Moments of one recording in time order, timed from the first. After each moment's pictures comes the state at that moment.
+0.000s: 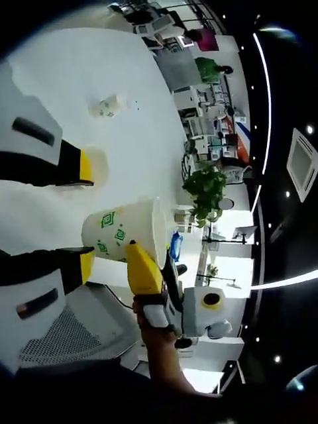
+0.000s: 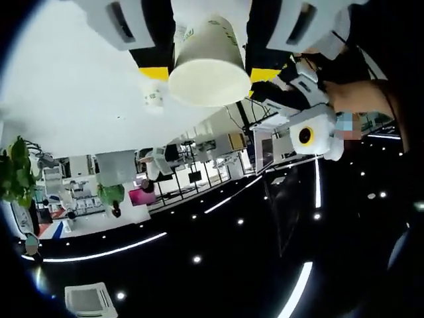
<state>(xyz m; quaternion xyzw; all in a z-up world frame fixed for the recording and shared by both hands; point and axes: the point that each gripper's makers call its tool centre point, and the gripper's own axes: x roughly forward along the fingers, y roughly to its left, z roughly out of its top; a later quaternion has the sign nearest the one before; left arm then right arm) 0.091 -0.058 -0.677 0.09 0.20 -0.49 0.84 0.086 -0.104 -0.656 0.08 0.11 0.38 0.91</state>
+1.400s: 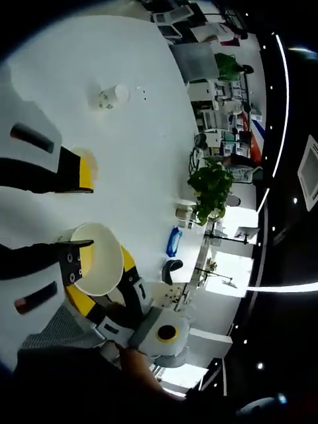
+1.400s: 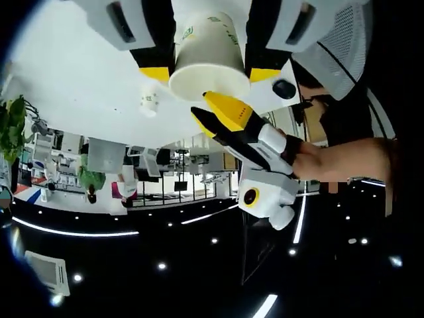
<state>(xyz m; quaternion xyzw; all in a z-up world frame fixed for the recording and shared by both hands) 0.105 -0.080 -0.665 0.04 0.26 -0.53 0.81 0.066 -0.081 -0.675 -0.05 0.11 0.41 0.90</state>
